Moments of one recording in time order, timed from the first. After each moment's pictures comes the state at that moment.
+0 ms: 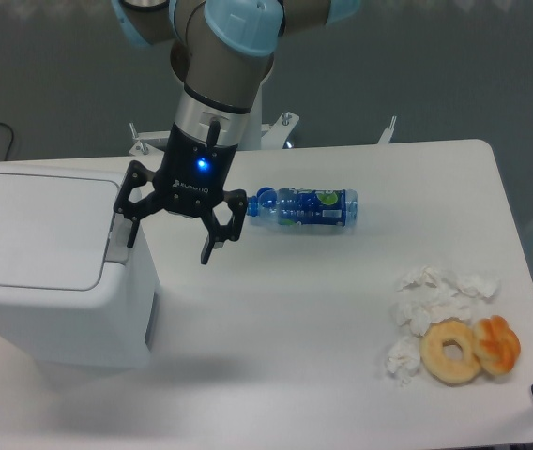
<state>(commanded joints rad) 2.37 -1.67 -1.69 -0.93 1.05 0.25</state>
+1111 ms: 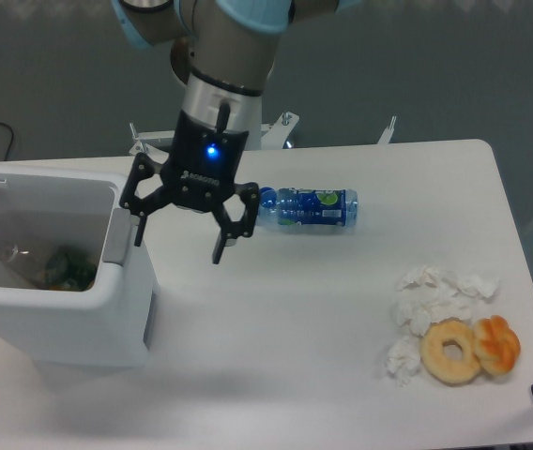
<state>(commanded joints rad) 2.43 -1.68 -1.59 -0.92 1.05 0.29</state>
